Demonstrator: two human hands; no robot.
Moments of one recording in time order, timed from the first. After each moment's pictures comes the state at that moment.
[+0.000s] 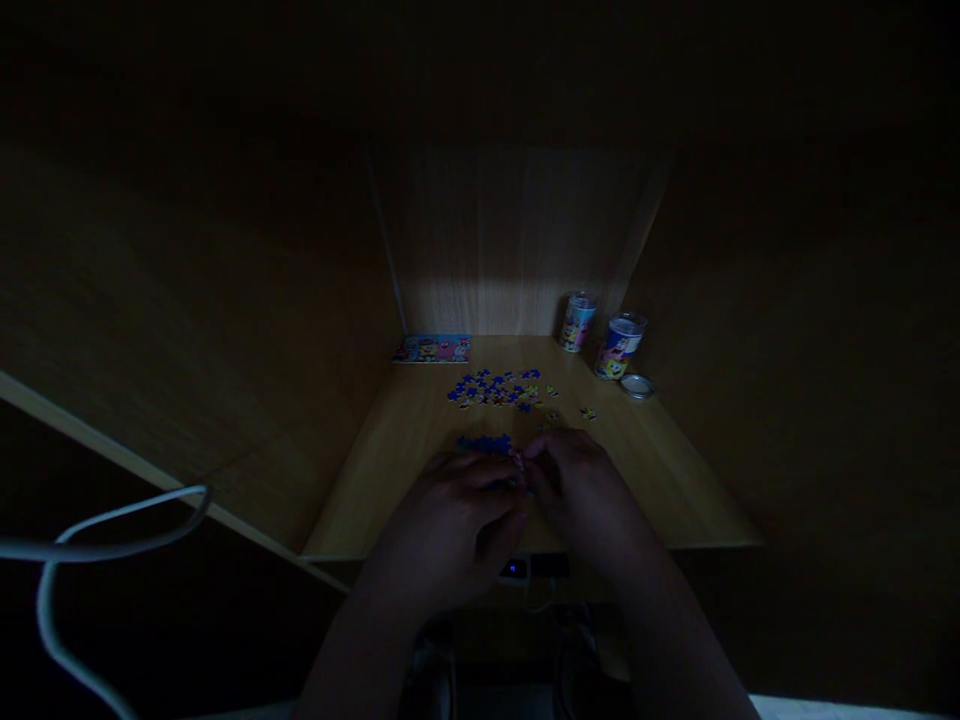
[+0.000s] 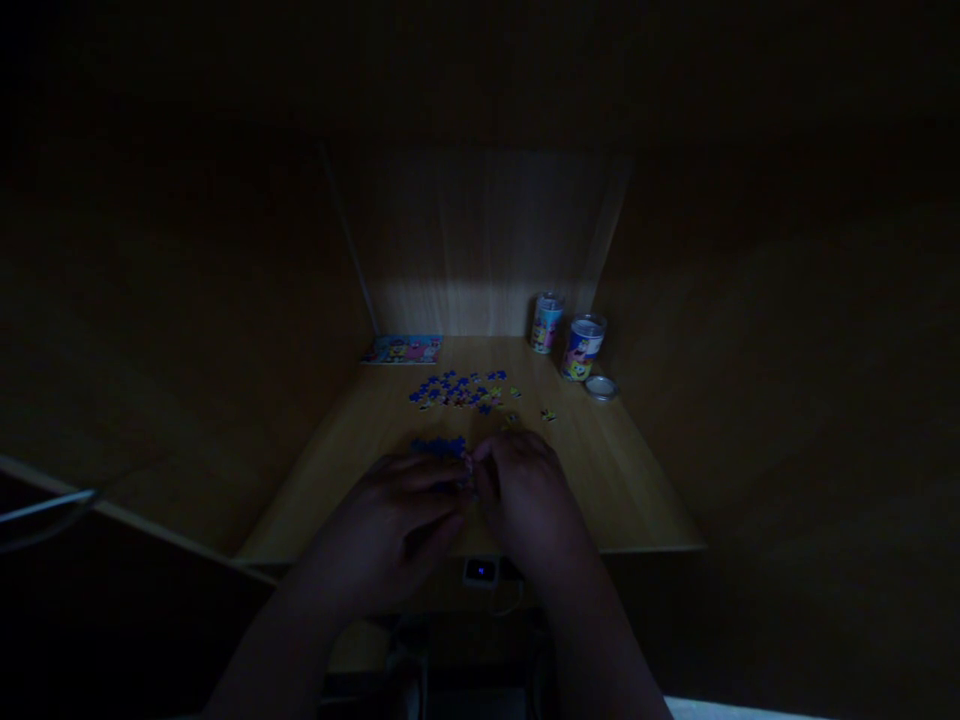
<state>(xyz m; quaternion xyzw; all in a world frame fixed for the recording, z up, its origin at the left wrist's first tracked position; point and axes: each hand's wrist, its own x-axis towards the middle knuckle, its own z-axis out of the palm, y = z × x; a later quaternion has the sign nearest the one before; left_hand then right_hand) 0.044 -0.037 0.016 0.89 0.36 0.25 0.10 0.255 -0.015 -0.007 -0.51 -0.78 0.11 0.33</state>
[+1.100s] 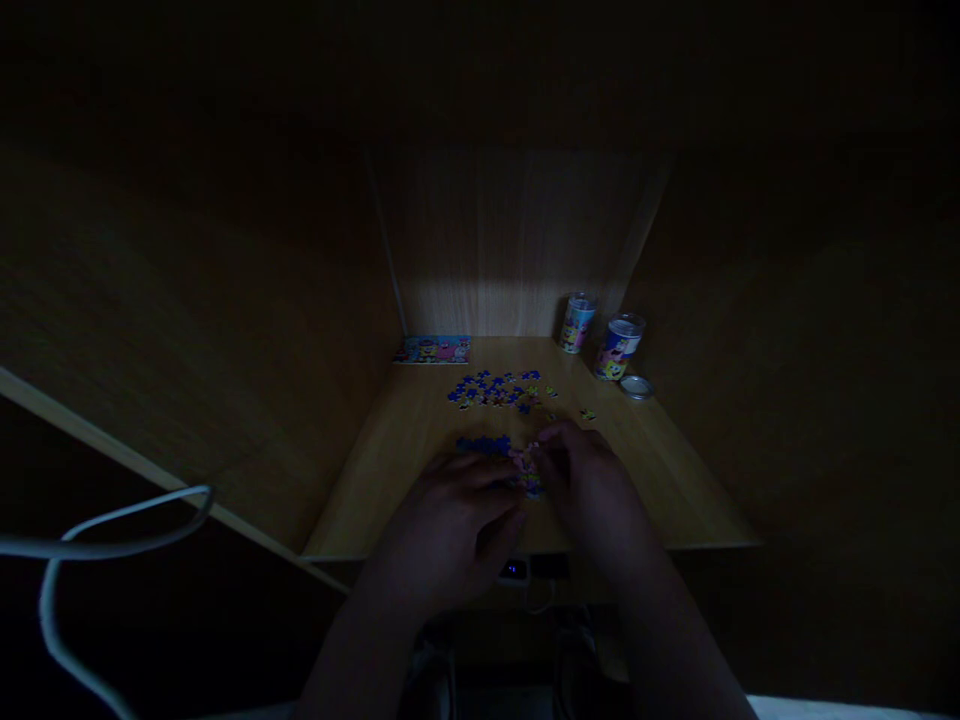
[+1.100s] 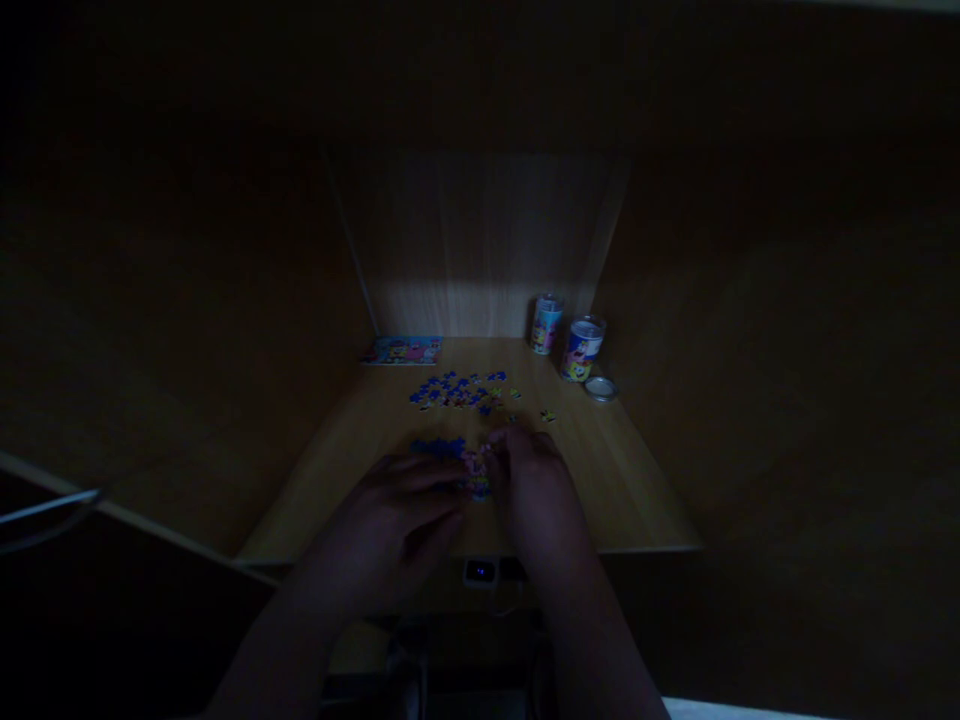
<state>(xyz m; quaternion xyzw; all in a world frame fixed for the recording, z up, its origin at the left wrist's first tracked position) 0.044 -0.038 0.017 0.89 0.36 0.26 0.09 0.255 -0.014 -0.009 -0.57 -0.72 0.13 0.38</state>
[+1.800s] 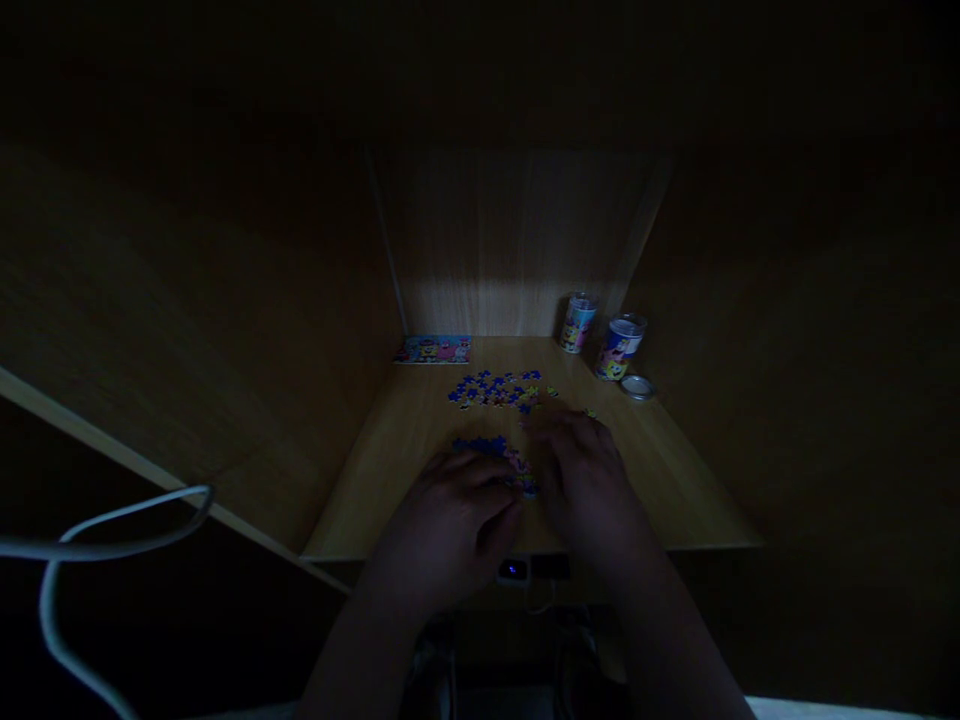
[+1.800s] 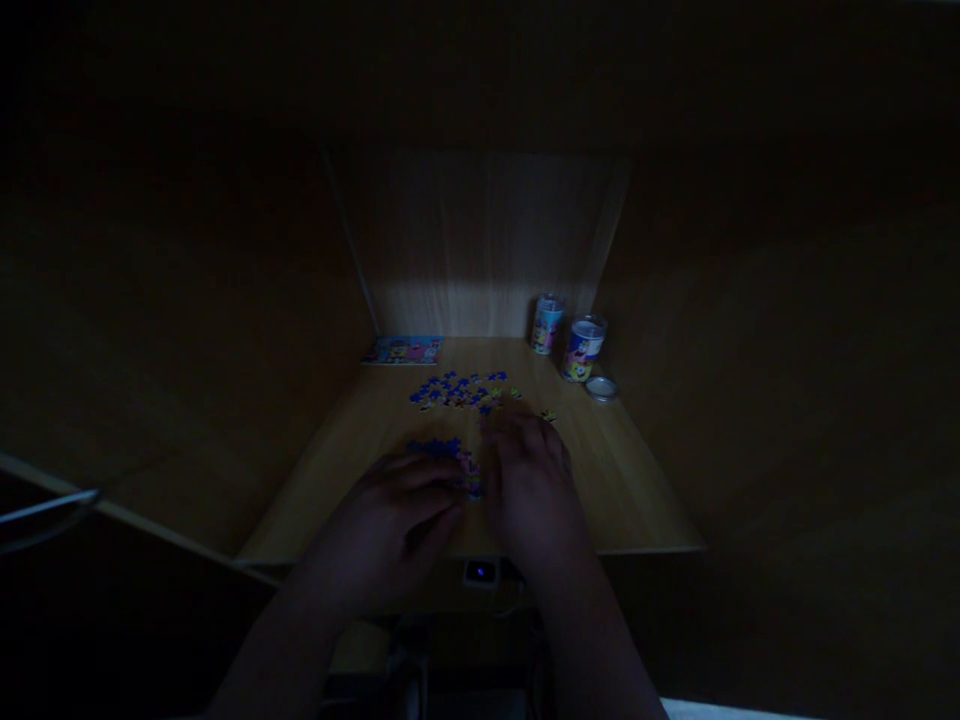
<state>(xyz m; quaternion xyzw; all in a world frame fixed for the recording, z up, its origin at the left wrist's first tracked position) 0.043 -0.036 0.010 0.88 0.37 0.27 0.08 0.255 -0.015 -0.011 -0.55 -0.77 0.01 0.32</state>
